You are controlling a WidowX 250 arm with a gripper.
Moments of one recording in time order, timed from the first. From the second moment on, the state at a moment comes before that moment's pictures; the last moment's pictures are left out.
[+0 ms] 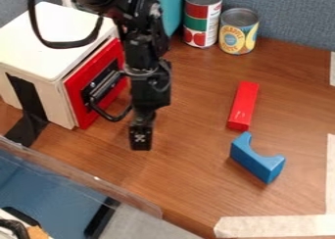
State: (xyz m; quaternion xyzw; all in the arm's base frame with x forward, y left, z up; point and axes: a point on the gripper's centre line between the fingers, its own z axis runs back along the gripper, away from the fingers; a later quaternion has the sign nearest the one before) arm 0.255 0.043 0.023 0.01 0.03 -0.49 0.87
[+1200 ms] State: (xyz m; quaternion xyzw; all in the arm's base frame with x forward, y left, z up) arm 0.269 -0.025 0.029 0.01 0.02 -0.53 0.84
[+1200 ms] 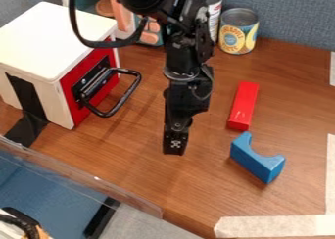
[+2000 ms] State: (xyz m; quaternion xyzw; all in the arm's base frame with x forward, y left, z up) arm 0.223 -0.040 0.102 -0.01 -0.04 -0.19 0.98
